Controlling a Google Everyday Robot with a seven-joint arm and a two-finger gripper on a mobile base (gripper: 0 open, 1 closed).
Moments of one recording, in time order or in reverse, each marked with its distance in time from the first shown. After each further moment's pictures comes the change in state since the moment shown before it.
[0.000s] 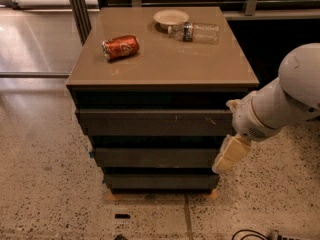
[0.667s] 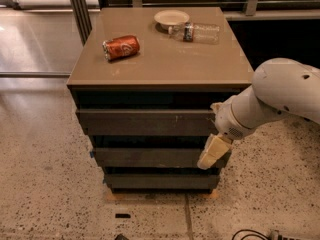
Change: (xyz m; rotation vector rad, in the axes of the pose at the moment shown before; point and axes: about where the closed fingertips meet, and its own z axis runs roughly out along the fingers) arm -0.014 -0.018 0.058 -0.028 -0.048 -0.016
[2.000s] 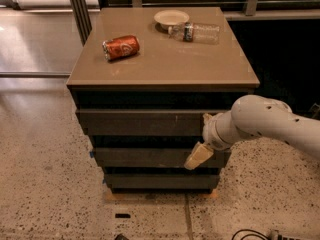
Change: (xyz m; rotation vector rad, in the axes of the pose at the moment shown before) arm 0.019 -0.030 0.097 0.090 -0.068 0.070
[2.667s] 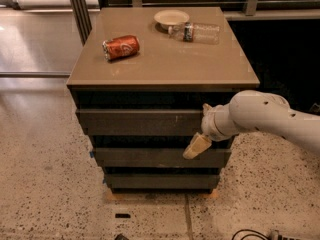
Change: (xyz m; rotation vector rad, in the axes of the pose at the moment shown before) arm -0.015 -0.030 0.000 0.079 -0.025 -0.031
